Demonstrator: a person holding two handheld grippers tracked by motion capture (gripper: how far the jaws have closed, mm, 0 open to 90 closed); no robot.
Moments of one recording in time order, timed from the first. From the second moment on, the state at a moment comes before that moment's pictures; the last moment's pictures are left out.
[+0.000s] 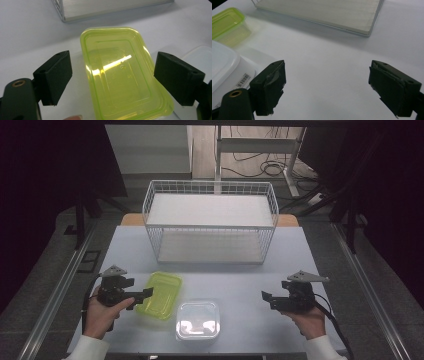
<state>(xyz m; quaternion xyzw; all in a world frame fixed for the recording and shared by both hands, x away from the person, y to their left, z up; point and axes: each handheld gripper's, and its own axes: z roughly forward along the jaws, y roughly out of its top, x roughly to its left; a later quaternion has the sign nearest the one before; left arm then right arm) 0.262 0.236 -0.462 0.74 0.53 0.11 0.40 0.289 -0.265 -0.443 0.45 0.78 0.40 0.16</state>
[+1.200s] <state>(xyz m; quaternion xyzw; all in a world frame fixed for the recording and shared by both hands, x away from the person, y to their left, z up) 0.250 0.218 -0.436 0.76 0.50 0.10 0.40 0.295 -0.261 -0.447 0.45 0.79 0.38 0.15</state>
